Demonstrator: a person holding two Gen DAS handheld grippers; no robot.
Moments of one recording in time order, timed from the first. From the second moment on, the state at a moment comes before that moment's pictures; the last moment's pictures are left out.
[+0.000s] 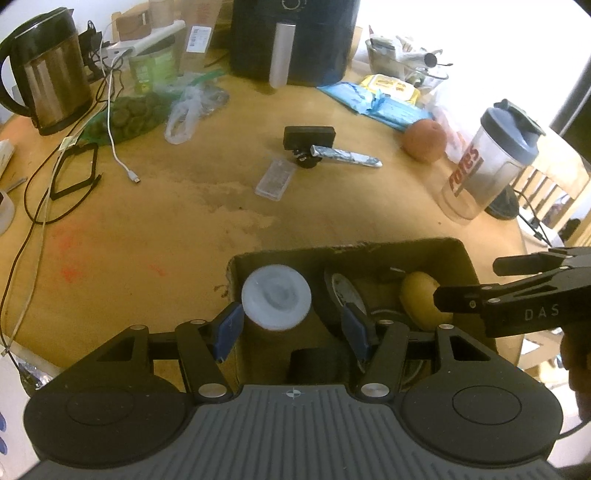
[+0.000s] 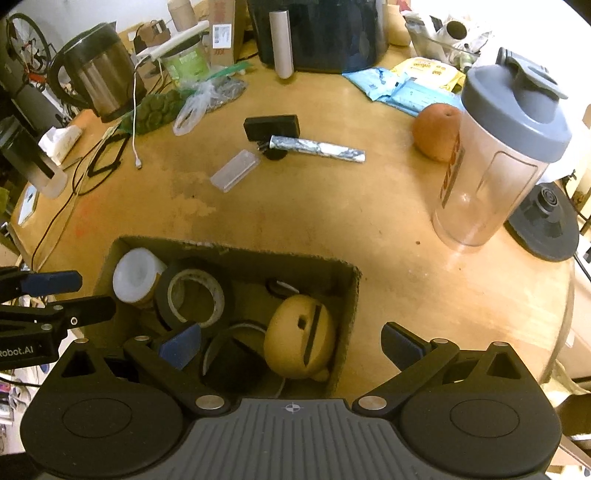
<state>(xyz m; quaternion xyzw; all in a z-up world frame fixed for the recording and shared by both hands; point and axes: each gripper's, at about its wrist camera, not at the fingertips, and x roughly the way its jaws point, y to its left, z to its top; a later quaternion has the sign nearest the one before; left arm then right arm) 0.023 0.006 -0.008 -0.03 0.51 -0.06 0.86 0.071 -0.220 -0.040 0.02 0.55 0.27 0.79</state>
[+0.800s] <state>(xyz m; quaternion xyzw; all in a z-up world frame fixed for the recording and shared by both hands) 0.081 0.012 0.004 -0.03 0.49 -0.09 0.87 0.136 -0.202 -0.032 0.01 0.53 0.24 0.81</state>
